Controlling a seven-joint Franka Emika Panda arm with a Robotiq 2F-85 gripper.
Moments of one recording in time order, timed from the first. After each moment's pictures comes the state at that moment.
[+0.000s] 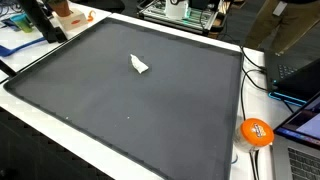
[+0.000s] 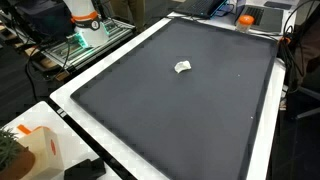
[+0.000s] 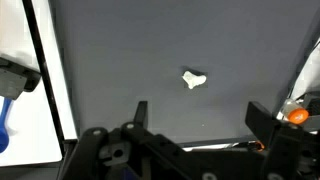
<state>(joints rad) -0.02 -0.62 -0.35 -2.32 0.06 1.86 -0.43</state>
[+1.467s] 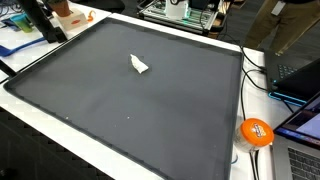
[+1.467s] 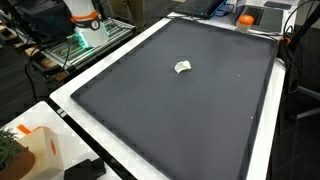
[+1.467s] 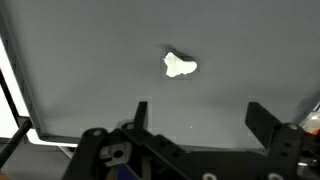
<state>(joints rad) 0.02 -0.46 0.00 -2.55 0.06 2.39 -0.19</state>
